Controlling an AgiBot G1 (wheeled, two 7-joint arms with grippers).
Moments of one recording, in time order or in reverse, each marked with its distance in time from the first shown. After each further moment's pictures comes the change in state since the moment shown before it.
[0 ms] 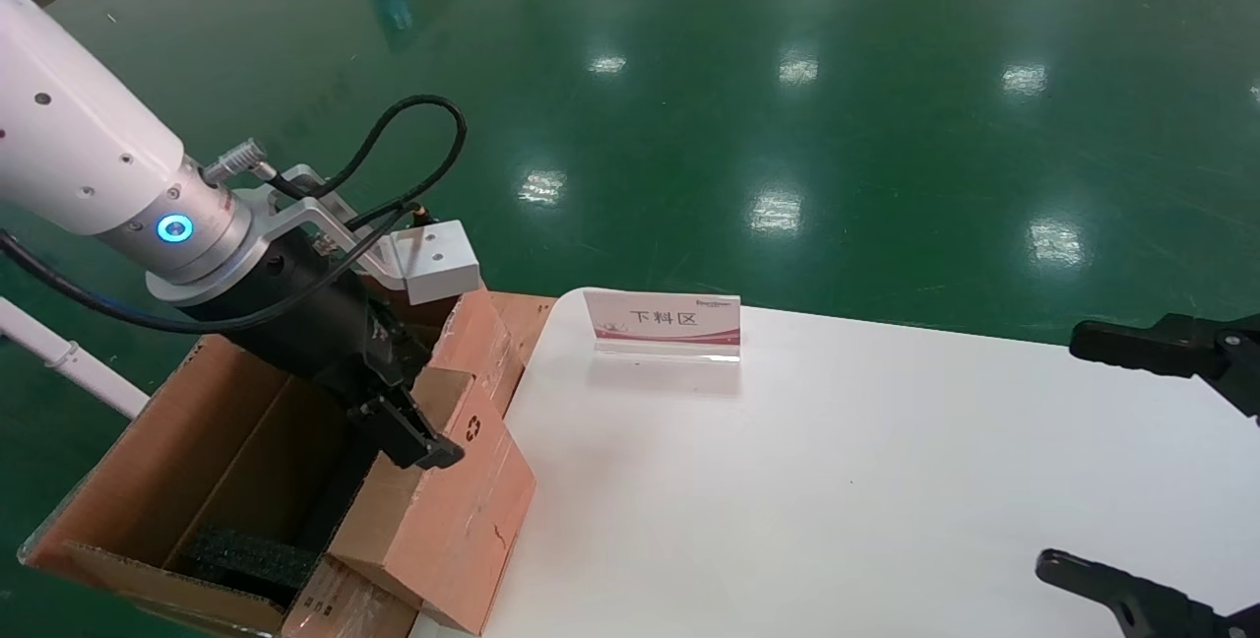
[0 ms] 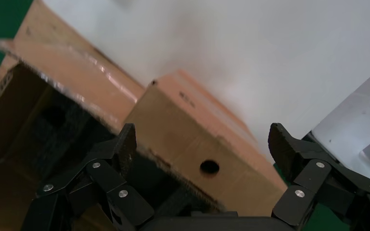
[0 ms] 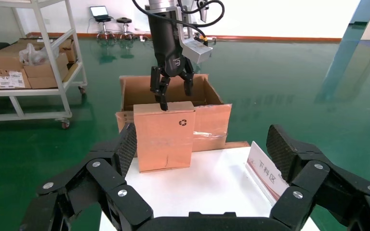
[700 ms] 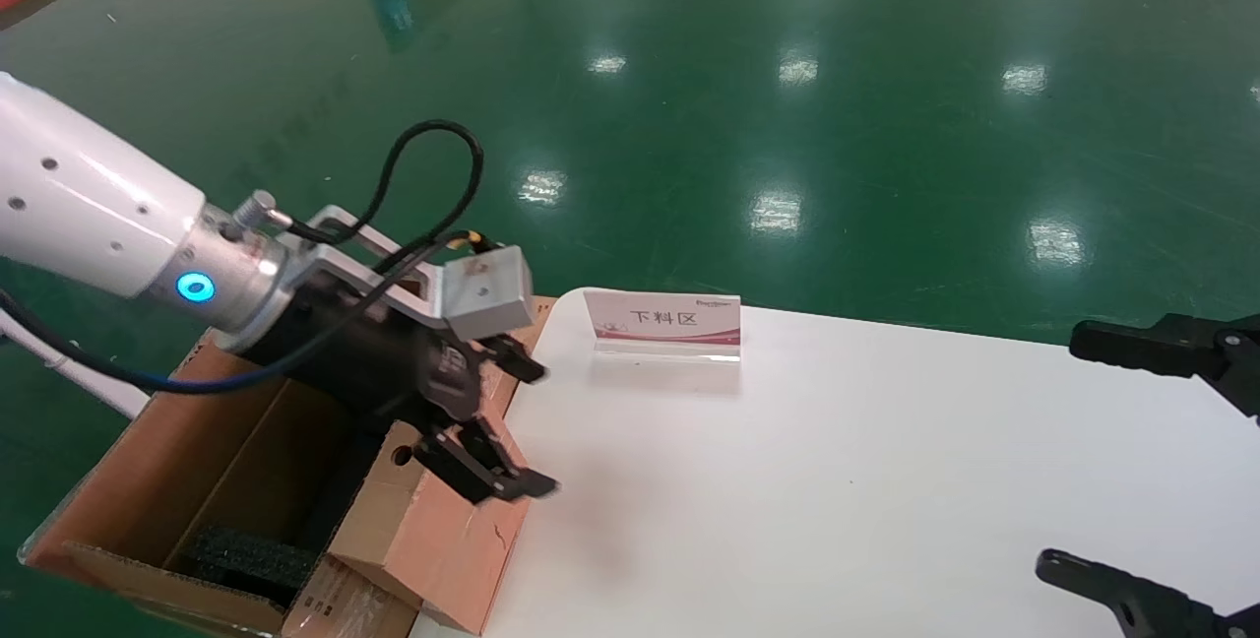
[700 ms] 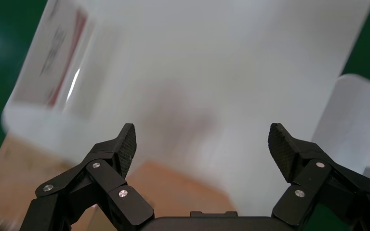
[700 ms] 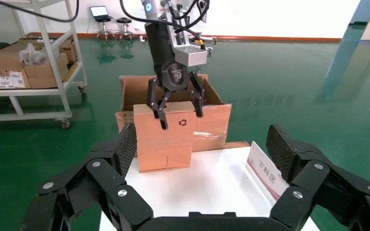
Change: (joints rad) left arm 0.418 -0.059 -0.572 0.006 -0.050 0.013 0.346; right arm 0.000 -0.001 0.002 0.000 -0.001 -0.001 0.001
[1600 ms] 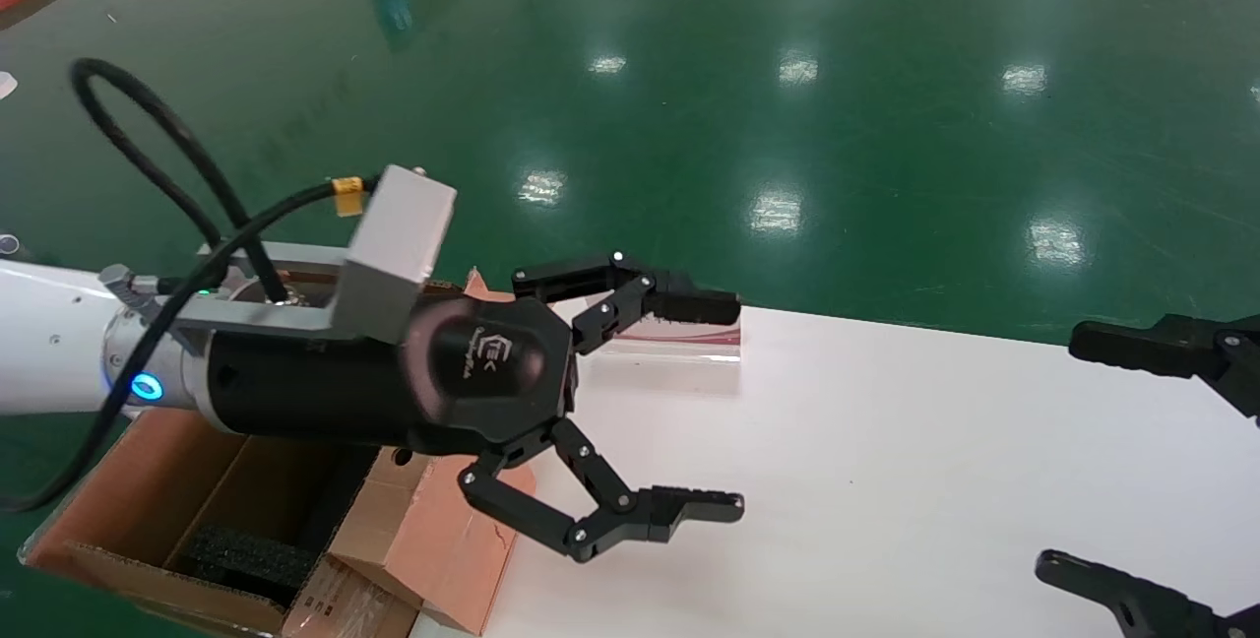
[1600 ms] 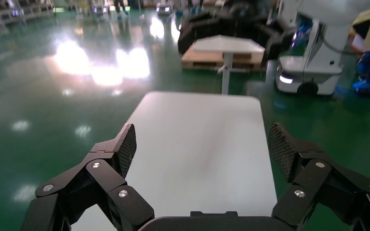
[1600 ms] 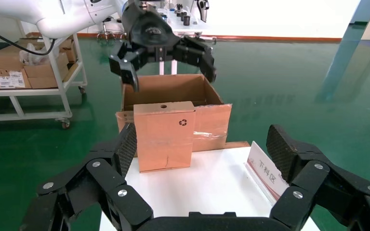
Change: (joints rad) left arm 0.677 0.011 -0.648 0.044 -0.598 -0.114 0.564; right arm -0.001 -0.001 0.002 0.000 -0.001 -0.001 0.001
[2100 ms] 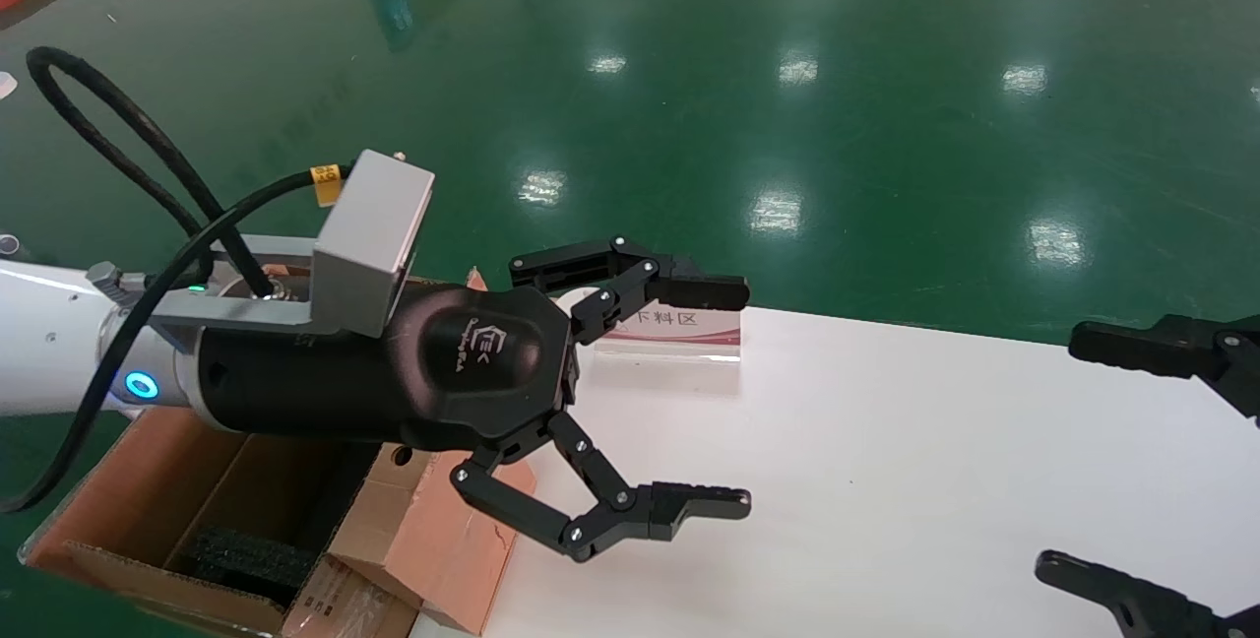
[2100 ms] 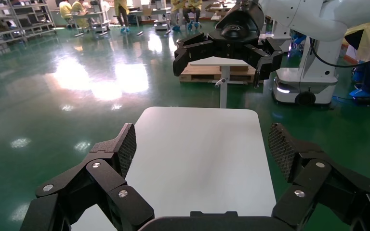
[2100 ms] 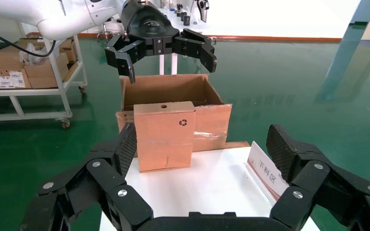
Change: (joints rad) left arm 0.029 0.024 -0.031 0.024 -0.076 0.017 0.053; right arm 0.000 0.000 0.001 0.001 0.000 0.000 0.000
